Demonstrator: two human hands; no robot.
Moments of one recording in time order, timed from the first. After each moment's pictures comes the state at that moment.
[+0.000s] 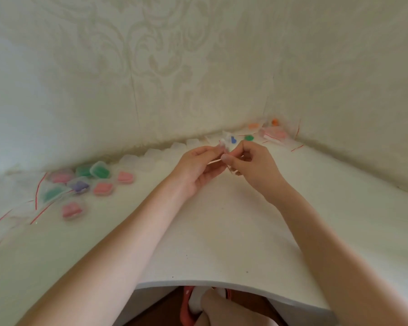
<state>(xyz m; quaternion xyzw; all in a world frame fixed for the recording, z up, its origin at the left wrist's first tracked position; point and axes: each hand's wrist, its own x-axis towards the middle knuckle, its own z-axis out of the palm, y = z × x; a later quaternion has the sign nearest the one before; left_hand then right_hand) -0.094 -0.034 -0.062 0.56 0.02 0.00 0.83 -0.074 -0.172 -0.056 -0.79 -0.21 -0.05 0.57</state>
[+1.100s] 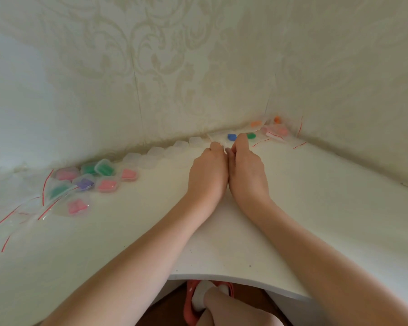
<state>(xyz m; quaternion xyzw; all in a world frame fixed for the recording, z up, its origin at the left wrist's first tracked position) -0.110 -0.068 -0.062 0.93 0.07 0.22 0.27 -0.106 -0.145 -0.063 -0.89 -0.18 -0.18 0.37</state>
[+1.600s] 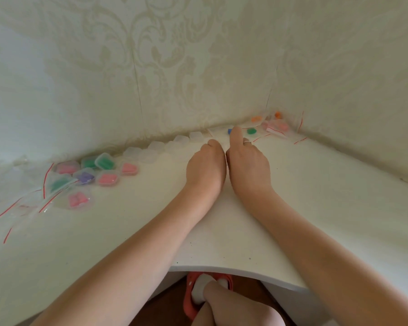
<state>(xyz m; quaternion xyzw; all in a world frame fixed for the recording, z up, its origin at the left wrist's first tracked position) -0.105 -0.066 -0.065 0.96 0.11 0.20 0.14 -0.097 -0.143 -0.064 -0.95 -0.17 -0.24 0.13</state>
